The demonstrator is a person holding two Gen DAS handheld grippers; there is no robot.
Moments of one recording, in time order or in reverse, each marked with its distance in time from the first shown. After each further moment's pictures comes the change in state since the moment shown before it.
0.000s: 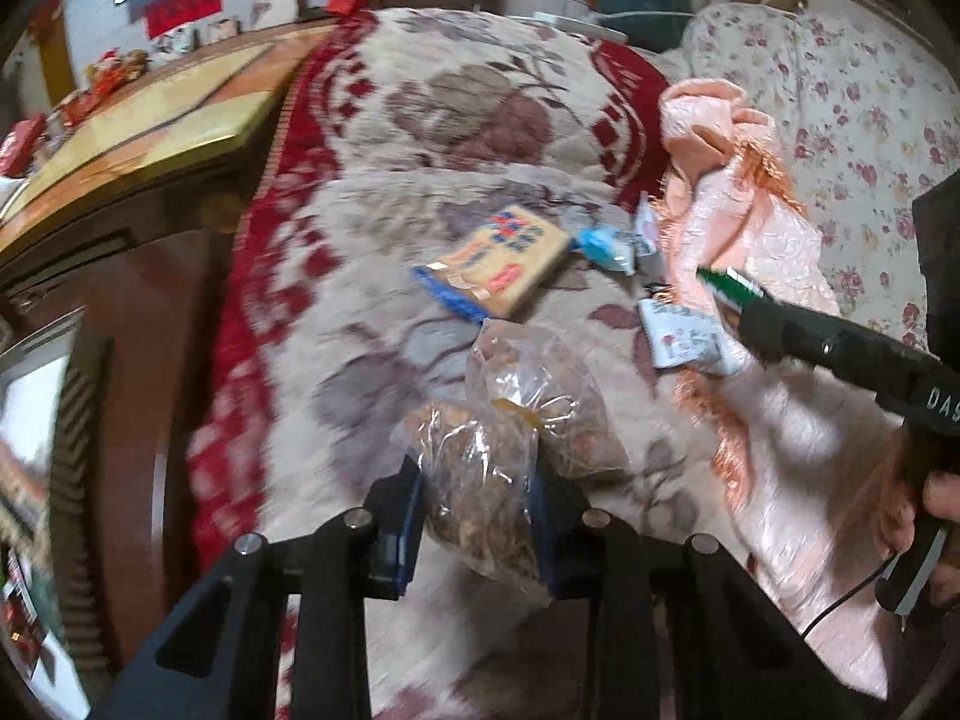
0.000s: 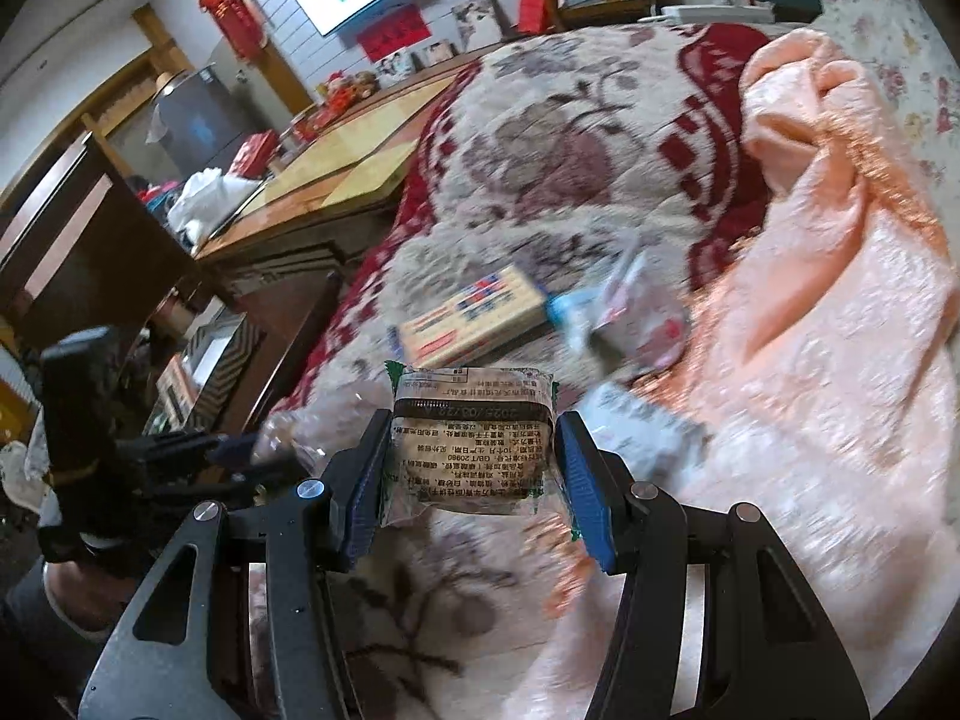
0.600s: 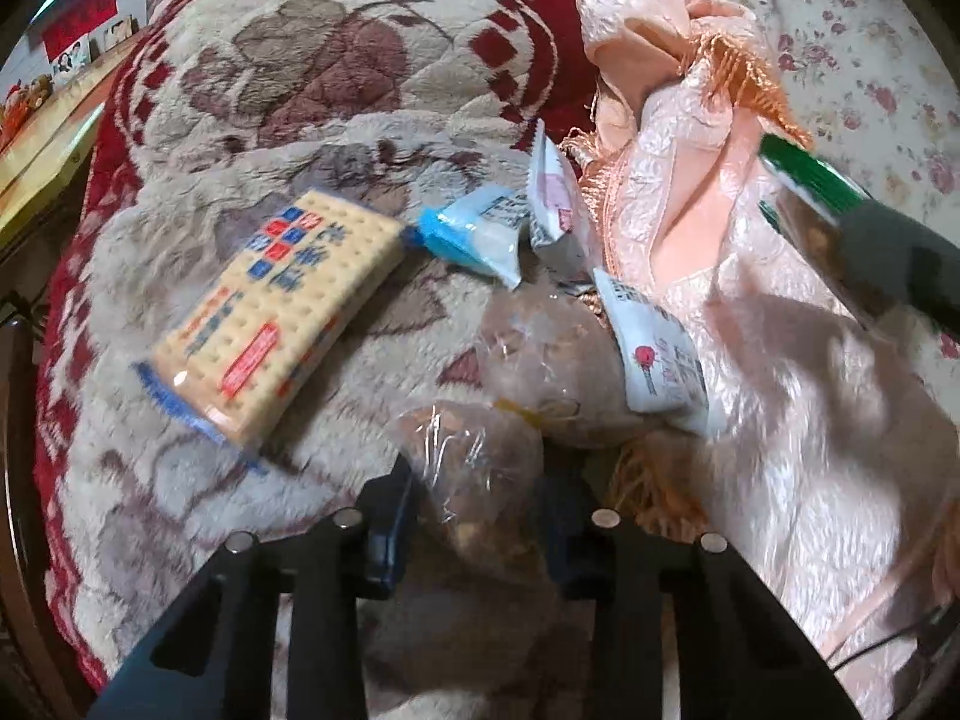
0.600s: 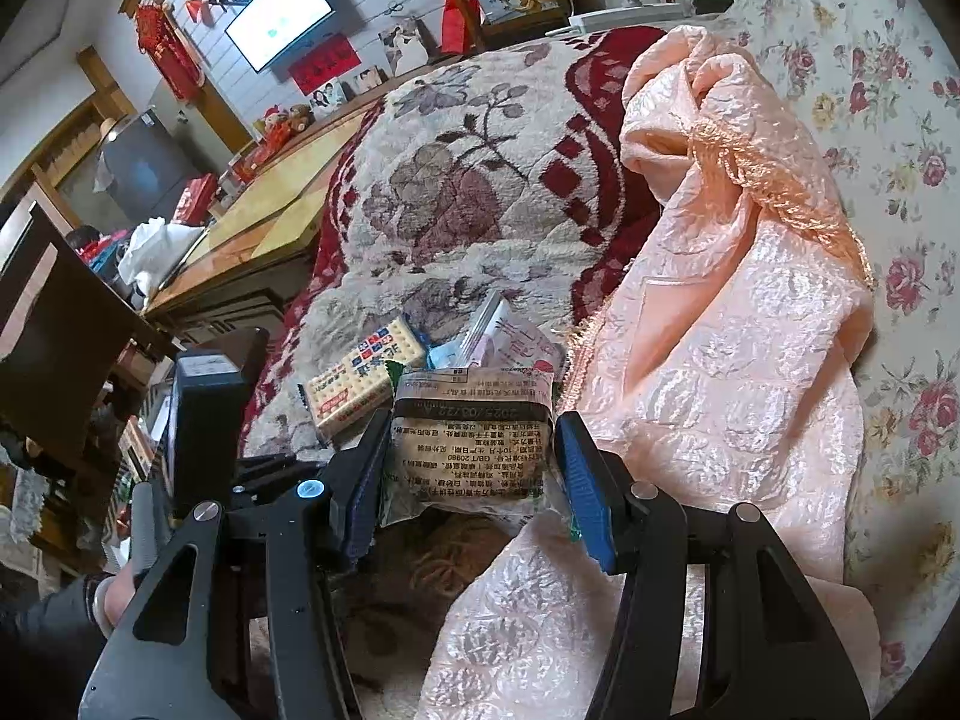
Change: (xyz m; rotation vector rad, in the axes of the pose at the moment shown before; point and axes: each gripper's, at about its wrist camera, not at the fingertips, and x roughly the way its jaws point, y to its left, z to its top) left arm 0.111 -0.088 0.051 0.142 0.138 -0.105; right arm -0.025 -0.063 0.026 0.116 -0.051 -0.109
